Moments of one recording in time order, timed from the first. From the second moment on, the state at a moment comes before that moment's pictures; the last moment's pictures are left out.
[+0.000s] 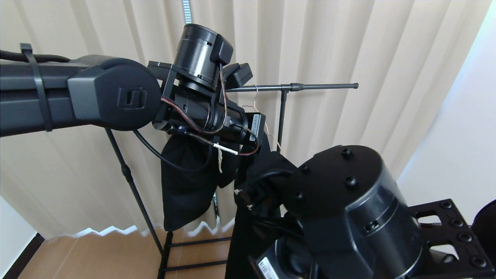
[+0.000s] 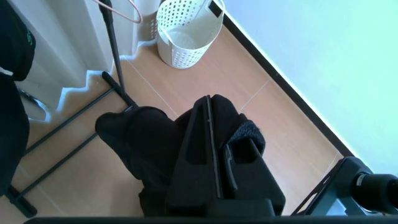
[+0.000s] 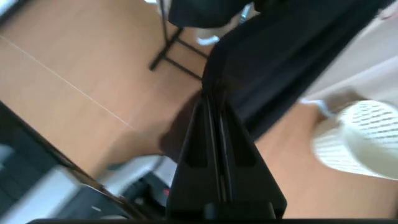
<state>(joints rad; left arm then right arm) -0.65 1.93 -1.73 0.36 -0.16 -0.18 1.15 1.71 -1.17 0.19 -0.48 0.23</state>
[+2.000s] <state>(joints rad) -0.76 1.79 -1.37 0.38 0.09 -0.42 0.68 1.87 -1.27 -0.16 -0.55 0.13</state>
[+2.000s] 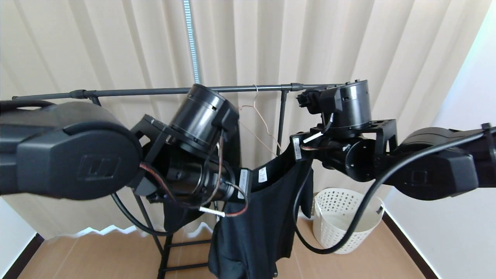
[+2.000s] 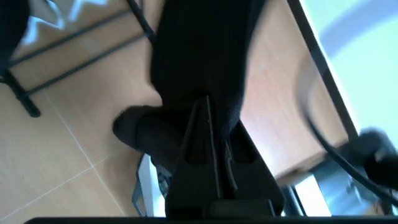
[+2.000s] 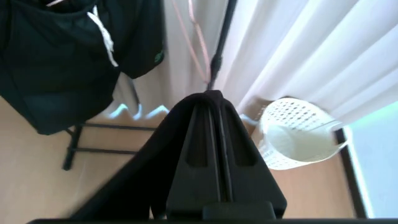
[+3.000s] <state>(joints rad) -0.69 1.87 -1.75 0.37 0.09 -0.41 0.67 1.63 -0.99 -0.08 -0.43 -0.26</state>
